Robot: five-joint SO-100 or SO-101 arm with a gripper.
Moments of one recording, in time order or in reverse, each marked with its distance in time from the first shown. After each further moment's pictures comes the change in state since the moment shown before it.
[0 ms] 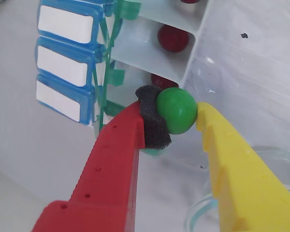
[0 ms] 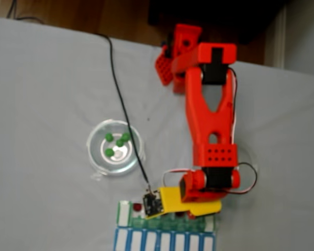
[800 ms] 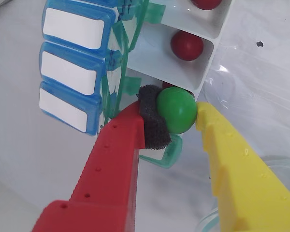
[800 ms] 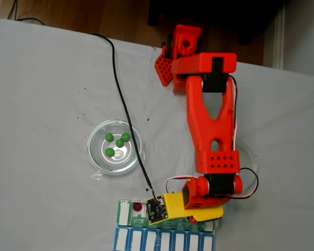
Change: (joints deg) arm -2.3 -4.0 -4.6 -1.1 1.4
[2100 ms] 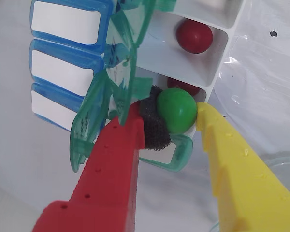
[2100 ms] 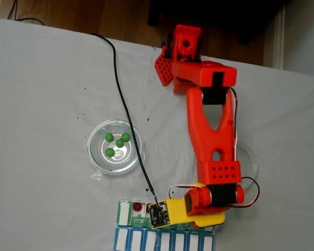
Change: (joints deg) arm 0.7 -7.5 -8.9 4.0 2.1
